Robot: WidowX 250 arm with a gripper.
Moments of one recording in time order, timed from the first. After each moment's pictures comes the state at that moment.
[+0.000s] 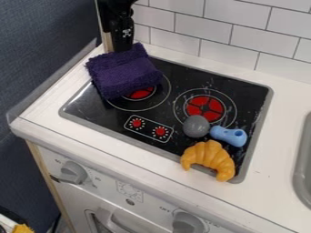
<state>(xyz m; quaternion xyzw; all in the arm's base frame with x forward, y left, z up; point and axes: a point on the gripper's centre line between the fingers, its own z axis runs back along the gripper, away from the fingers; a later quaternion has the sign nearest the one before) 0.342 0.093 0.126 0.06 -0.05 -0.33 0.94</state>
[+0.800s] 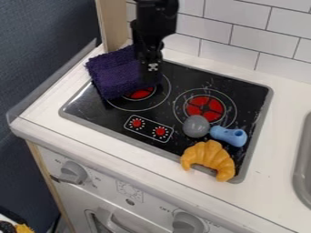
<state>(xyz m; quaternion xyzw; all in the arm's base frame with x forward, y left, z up) 0.324 0.014 0.108 0.04 -0.04 -0.46 0.89</state>
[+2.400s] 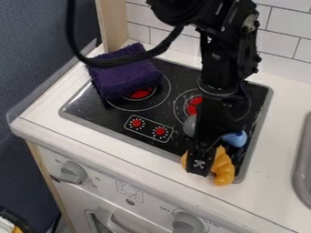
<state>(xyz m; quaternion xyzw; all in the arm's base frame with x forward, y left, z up) 0.256 -0.093 0.052 -0.02 0.01 -0.63 0.78</state>
